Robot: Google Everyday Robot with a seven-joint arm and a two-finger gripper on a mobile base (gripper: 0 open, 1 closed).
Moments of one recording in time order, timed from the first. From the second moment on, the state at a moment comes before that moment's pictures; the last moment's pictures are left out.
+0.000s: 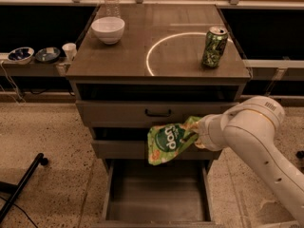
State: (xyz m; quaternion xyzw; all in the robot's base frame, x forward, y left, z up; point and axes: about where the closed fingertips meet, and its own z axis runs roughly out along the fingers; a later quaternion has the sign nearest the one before) arm 0.519 -0.158 0.690 -0.76 0.57 -0.15 0.27
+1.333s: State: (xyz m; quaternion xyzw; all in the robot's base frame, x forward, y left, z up) arm 0.435 -0.122 0.508 -0.84 0.52 -0.12 0.11
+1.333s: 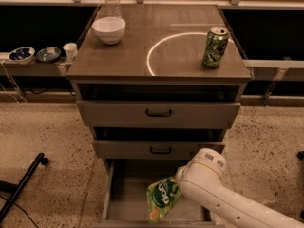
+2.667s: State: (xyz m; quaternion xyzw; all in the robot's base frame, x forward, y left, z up) arm 0.534 -0.082 0.340 -0.76 0.62 -0.14 0.11
